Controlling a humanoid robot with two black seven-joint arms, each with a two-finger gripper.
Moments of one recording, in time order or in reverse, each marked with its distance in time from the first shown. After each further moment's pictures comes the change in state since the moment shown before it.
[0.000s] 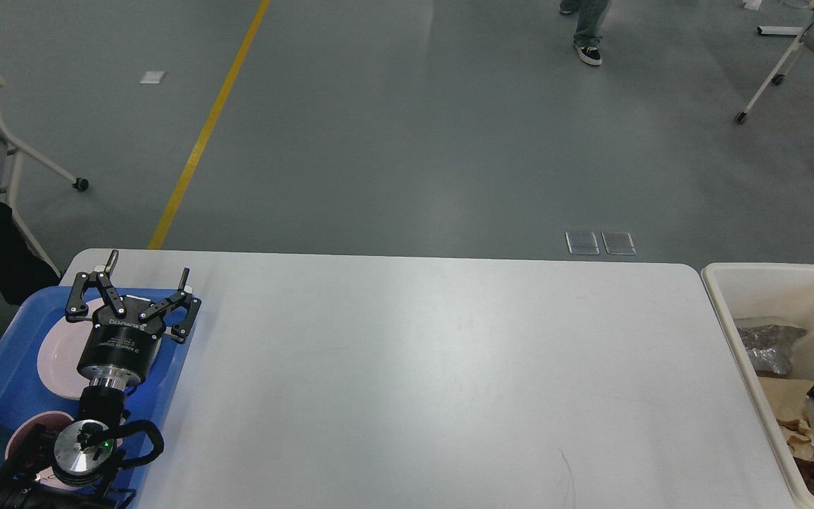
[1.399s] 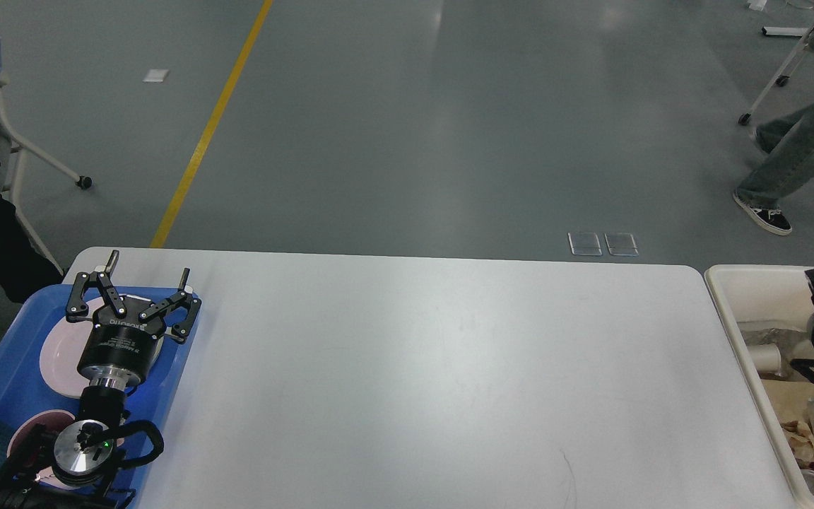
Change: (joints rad) left arm 0.000 0.000 0.001 0.000 0.000 0.000 0.000; right arm 0.189 0.047 0.701 0.027 -0.006 -0.306 -0.019
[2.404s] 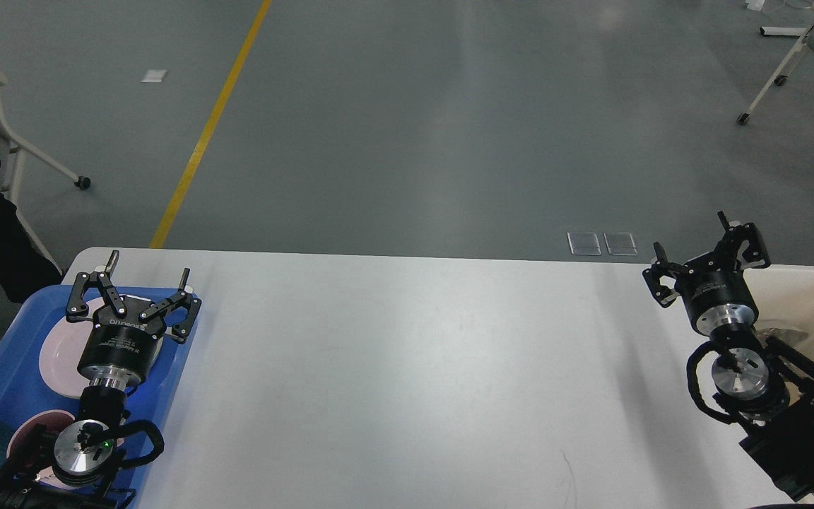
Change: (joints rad) left arm 0.000 -0.001 0.000 0.000 0.000 0.000 0.000; right arm -0.323 0.045 1.196 0.620 -0.021 0.286 0.490
